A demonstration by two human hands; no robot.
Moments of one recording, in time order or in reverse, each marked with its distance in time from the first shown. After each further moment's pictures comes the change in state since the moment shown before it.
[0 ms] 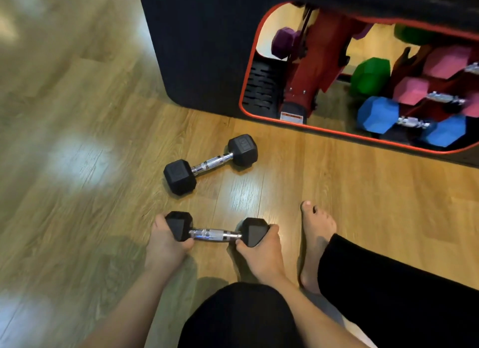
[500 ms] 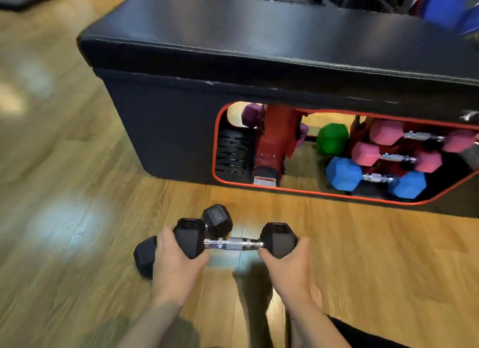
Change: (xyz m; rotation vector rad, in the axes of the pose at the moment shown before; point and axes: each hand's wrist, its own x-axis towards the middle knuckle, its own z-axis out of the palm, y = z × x) left_hand 0.016 0.177 -0.001 -0.216 0.140 0.289; right_hand 0.073 -0.085 -0.129 0.226 0.264 -0.088
